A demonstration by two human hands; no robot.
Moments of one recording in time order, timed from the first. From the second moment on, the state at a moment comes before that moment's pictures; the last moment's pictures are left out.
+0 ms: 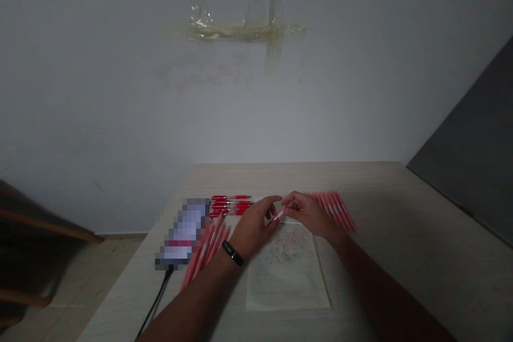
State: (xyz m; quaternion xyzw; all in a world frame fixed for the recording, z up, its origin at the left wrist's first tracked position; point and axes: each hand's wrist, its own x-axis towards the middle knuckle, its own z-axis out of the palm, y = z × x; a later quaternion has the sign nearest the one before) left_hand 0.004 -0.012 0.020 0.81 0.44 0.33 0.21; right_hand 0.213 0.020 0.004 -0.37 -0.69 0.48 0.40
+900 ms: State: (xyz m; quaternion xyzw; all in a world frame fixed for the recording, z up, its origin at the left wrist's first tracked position) left_hand 0.004 -0.013 0.019 0.78 0.43 0.38 0.24; right_hand 0.213 0.015 0.019 -0.39 -0.70 0.40 0.43
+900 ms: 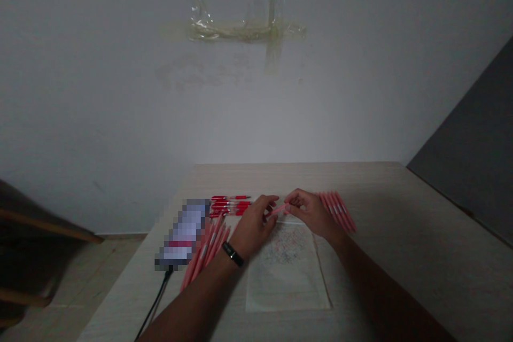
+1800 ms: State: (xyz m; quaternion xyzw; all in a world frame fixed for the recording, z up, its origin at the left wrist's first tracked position) left_hand 0.005 -0.015 0.032 0.77 0.45 0.41 0.20; right_hand 0.208 0.018 -0.004 -0.37 -0.66 0.54 0.37
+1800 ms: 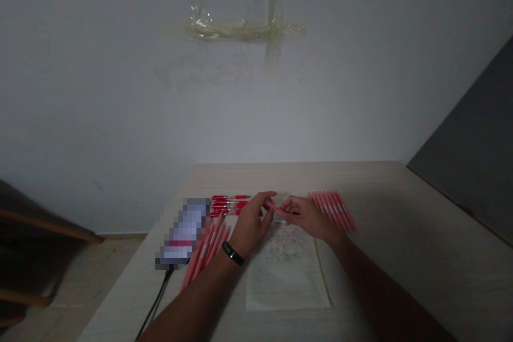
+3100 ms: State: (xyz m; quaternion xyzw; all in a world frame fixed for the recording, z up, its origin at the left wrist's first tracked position) left_hand 0.005 -0.017 0.029 0.76 0.45 0.42 0.22; right_hand 0.209 0.015 -0.001 -0.38 -0.67 0.55 0.33
